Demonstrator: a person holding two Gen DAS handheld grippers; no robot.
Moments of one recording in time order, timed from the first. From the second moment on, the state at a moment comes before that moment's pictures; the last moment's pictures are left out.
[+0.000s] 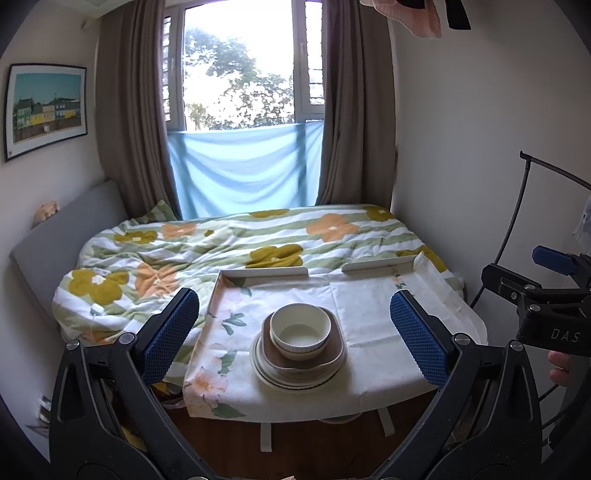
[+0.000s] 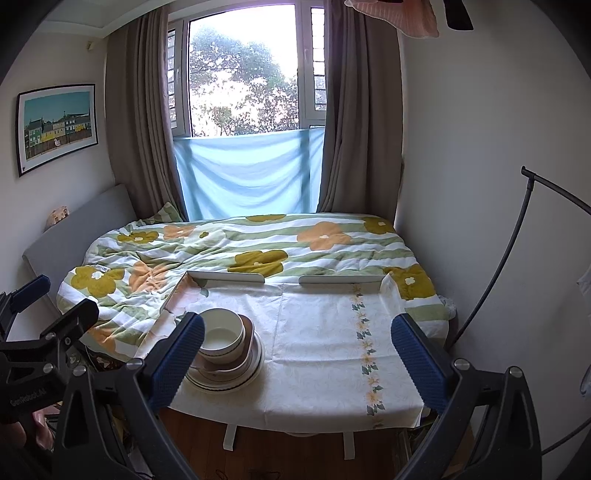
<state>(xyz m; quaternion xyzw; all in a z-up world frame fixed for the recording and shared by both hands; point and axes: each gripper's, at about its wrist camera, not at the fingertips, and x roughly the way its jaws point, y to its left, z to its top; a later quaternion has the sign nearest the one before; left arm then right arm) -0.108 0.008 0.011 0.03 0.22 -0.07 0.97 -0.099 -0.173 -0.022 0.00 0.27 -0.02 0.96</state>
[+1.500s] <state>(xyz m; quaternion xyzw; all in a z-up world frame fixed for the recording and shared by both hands) -0.092 0.000 0.011 0.04 0.21 -0.01 0.98 -0.090 -0.177 -0.023 0.01 0.28 -0.02 0.96</state>
